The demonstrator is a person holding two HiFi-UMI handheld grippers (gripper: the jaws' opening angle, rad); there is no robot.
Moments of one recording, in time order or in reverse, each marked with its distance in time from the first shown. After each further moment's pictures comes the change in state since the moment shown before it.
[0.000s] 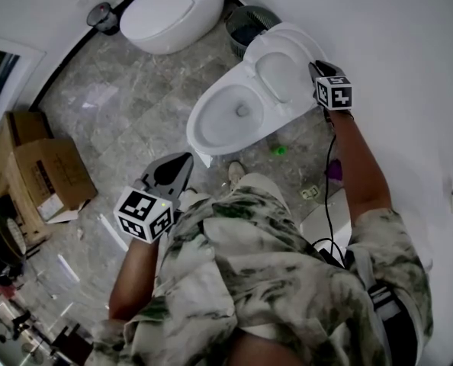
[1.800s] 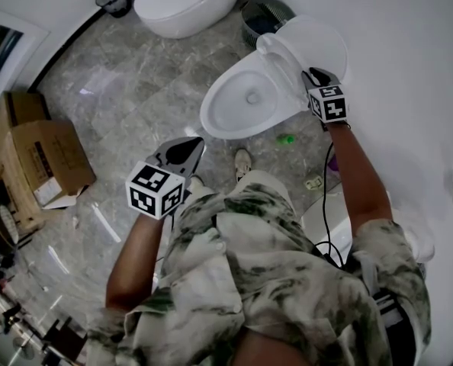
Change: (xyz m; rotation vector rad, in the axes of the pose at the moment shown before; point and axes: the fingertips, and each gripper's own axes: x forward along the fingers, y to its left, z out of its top) left arm -0.046 0.045 -0.055 -0.029 0.065 -0.039; right arm -0.027 0.150 -0.010 -0.152 0.046 0.057
